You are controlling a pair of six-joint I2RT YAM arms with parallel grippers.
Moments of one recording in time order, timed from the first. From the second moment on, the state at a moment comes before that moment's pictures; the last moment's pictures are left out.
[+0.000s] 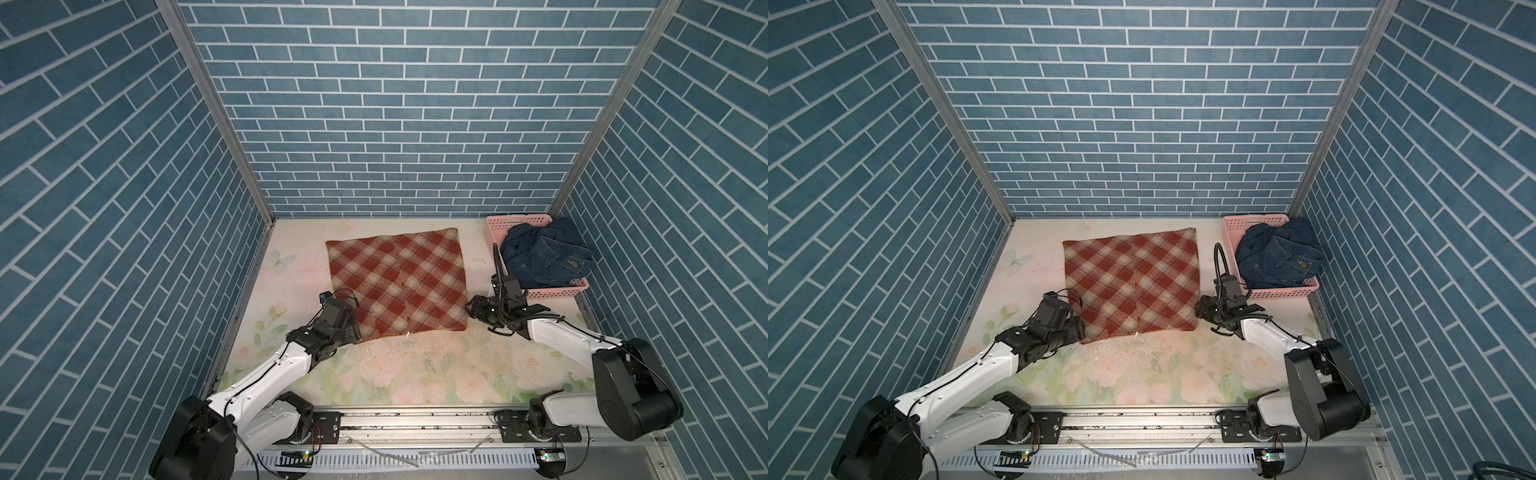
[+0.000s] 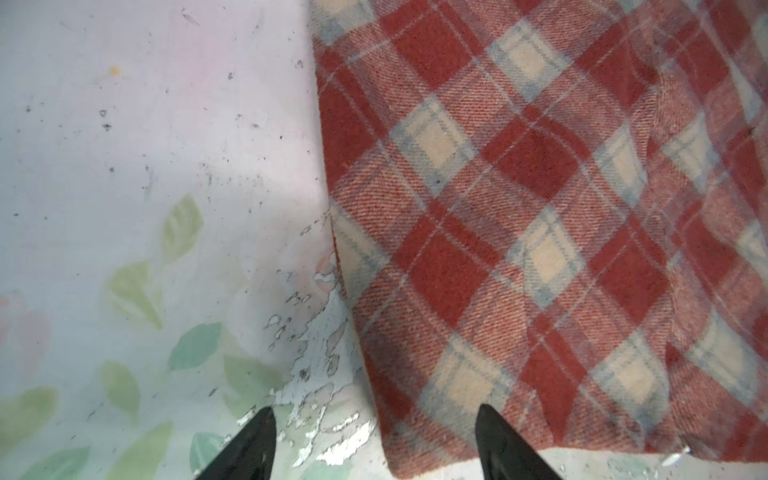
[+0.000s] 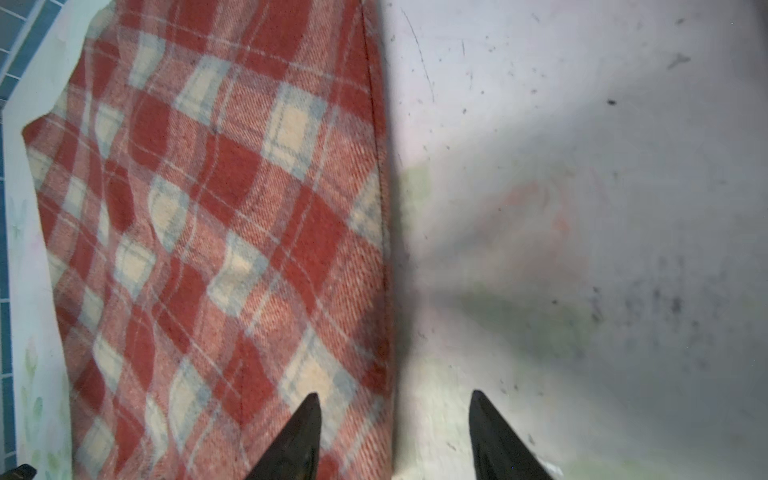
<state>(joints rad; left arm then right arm) -0.49 1.07 0.51 -0.43 -0.17 -0.72 0.37 1.39 0.63 -0.14 -0.18 0.63</state>
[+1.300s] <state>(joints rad) -0.38 1.28 0.37 0.02 0.00 -0.75 0.90 1.86 1.42 -0.20 -0.09 0.61</state>
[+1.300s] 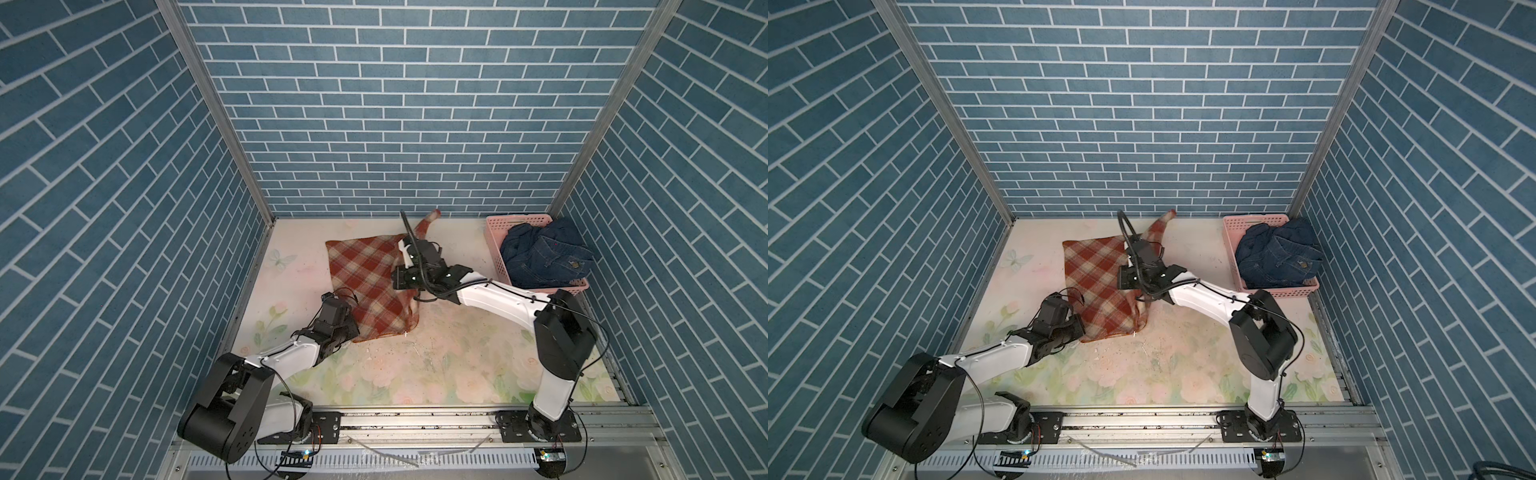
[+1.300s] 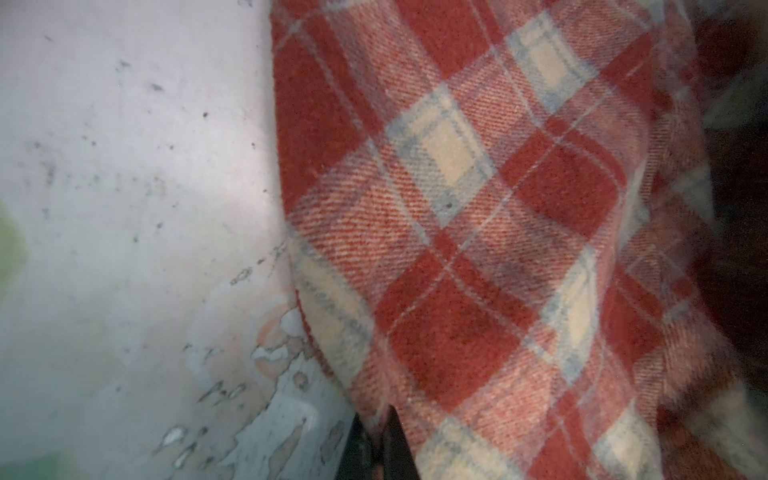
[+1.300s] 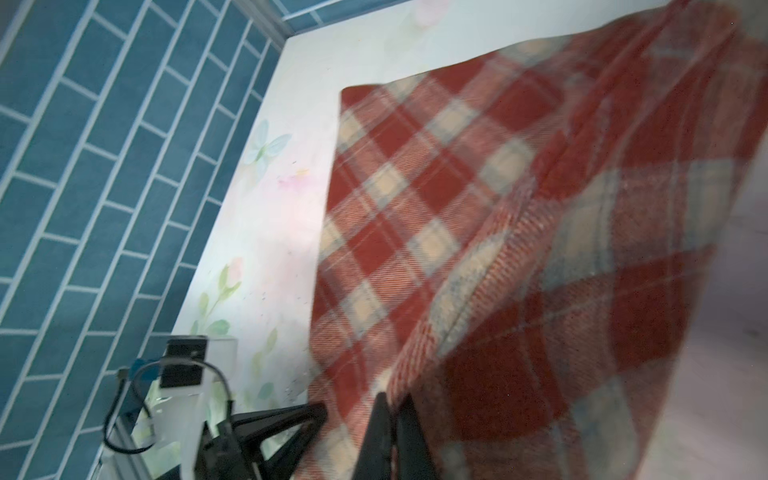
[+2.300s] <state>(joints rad) -0.69 1.41 0.43 0.11 -0.10 -0.91 0.53 1.19 0.91 -0.20 0.01 0.72</state>
